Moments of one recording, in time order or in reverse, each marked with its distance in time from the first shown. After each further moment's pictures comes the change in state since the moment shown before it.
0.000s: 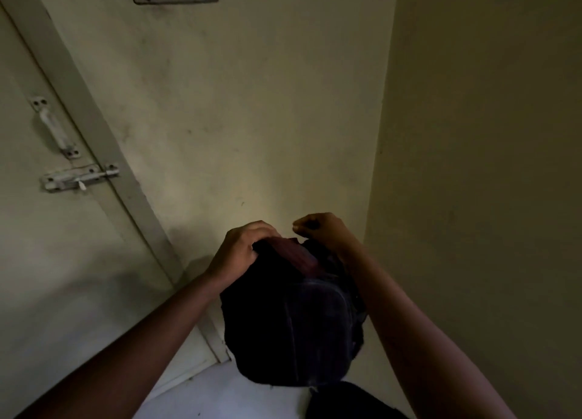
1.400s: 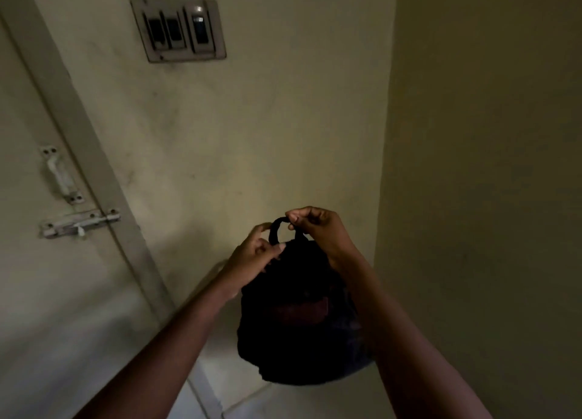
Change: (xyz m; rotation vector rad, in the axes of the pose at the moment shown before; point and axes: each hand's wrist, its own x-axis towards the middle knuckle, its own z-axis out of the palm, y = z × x) left_hand 0.066 -0.008 -0.006 -0.470 -0.059 -0.527; right_hand 0.049 -0.042 -0.018 0.602 0.078 -0.297
